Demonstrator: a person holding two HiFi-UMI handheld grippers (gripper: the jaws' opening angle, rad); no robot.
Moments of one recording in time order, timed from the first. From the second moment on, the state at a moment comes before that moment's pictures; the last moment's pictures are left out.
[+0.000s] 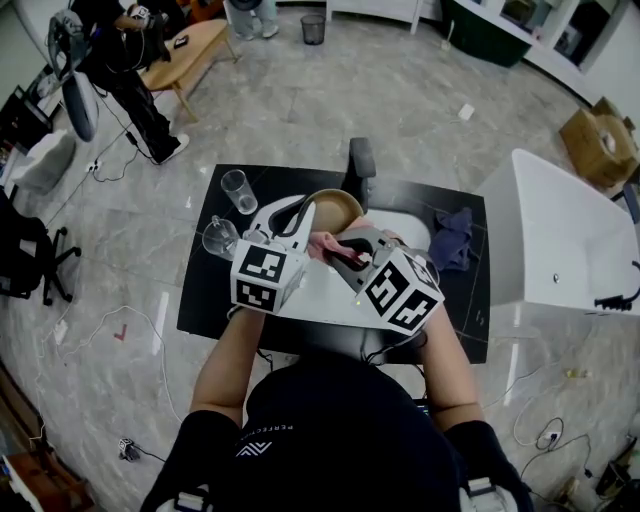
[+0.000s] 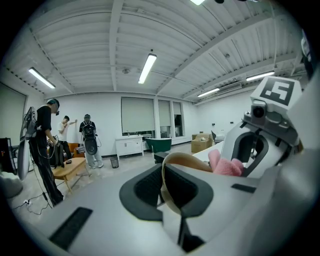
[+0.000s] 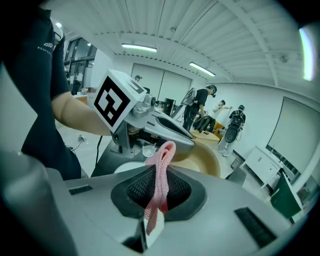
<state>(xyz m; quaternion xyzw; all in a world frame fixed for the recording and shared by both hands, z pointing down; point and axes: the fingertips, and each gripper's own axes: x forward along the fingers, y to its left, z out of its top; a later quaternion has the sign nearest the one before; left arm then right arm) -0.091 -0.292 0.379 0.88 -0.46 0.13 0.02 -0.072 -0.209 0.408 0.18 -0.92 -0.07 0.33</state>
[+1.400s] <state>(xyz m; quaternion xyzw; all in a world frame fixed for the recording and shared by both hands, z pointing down) -0.133 -0.264 0.376 0.85 -0.51 0.08 0.05 -0.006 -0.242 0.326 0.39 -0.91 -0.02 0.10</state>
